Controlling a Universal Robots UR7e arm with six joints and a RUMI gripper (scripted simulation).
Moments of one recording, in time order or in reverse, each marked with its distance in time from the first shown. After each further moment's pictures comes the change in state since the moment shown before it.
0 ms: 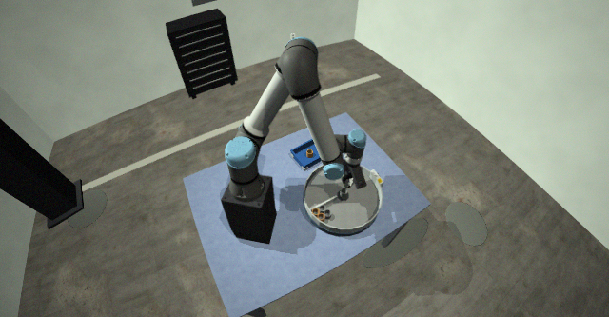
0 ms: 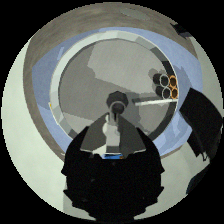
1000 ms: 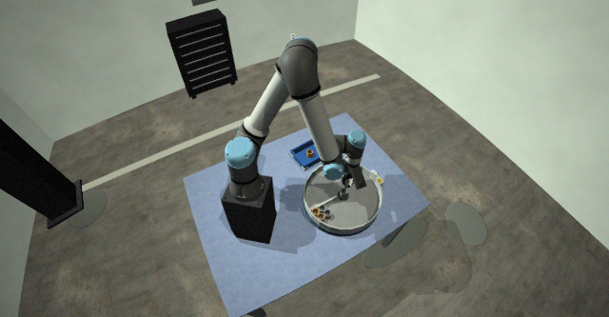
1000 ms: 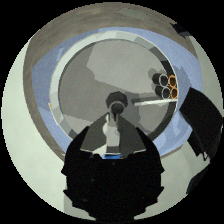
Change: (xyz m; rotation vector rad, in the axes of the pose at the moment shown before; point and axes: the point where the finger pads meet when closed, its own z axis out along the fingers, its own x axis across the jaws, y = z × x) arm 0.001 -0.001 0.000 0.000 0.000 0.007
